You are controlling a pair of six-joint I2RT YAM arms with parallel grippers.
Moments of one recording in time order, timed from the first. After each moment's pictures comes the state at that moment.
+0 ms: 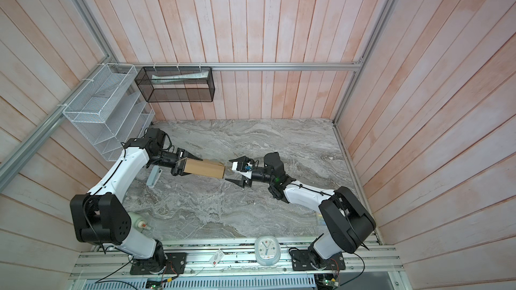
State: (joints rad) left arm 0.00 1.59 1.37 -1.14 1.01 -1.04; right arm 0.68 1.53 0.75 0.65 -0.74 -0.45
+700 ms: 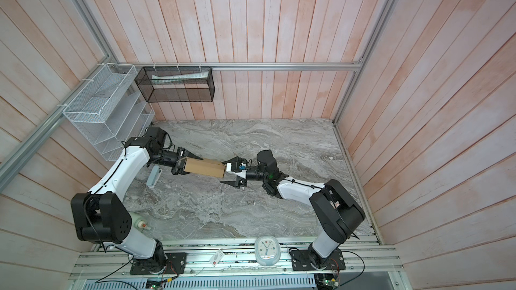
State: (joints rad) left arm -0.01 1.59 1.37 -1.14 1.01 -1.04; right arm 0.70 1.63 0.84 0.65 -0.82 -0.46
